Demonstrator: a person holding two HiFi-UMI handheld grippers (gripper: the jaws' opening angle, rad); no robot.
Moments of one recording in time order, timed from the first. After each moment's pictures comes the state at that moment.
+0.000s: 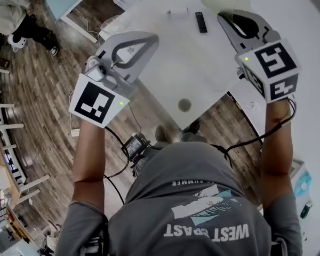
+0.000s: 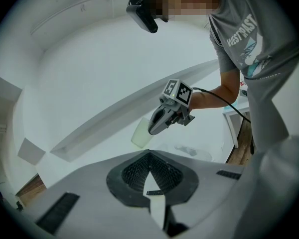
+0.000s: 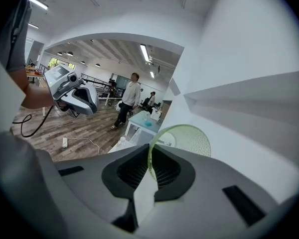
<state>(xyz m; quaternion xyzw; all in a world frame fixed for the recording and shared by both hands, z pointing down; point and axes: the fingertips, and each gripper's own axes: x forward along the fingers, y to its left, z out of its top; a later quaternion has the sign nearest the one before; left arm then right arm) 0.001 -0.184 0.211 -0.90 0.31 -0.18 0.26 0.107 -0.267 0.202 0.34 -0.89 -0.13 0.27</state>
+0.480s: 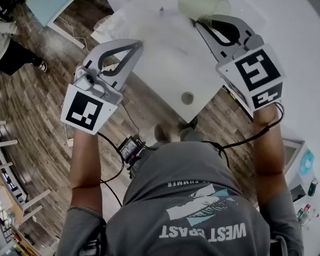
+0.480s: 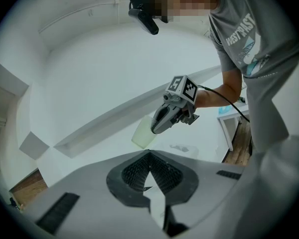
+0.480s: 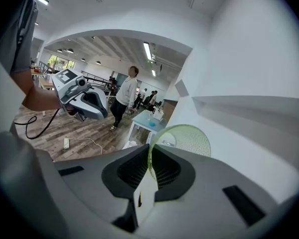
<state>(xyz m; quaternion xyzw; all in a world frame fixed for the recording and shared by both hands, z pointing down) -0.065 -0.146 0.229 -0.91 0.30 -0.16 0.25 0.034 -0.203 0.213 0.34 -0.89 -0.13 0.28</state>
